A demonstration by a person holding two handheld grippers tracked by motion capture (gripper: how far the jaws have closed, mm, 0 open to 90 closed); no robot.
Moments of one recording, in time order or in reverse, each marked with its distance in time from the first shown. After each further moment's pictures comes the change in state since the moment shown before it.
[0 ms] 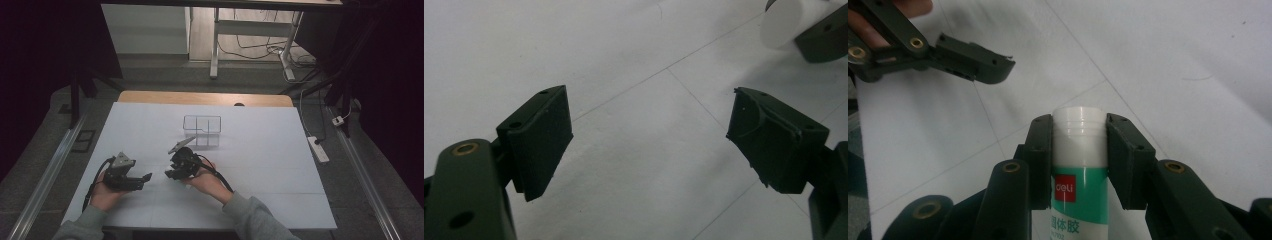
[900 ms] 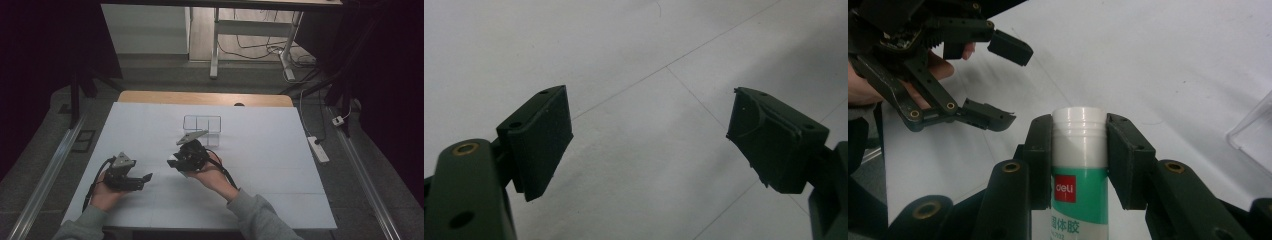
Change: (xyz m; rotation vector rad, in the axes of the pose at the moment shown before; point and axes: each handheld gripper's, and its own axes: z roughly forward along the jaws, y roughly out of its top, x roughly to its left) left arm 0.000 0.000 0.001 0.003 -0.006 -0.001; right arm -0.008 0.006 -0.033 -0.173 -0.015 0.011
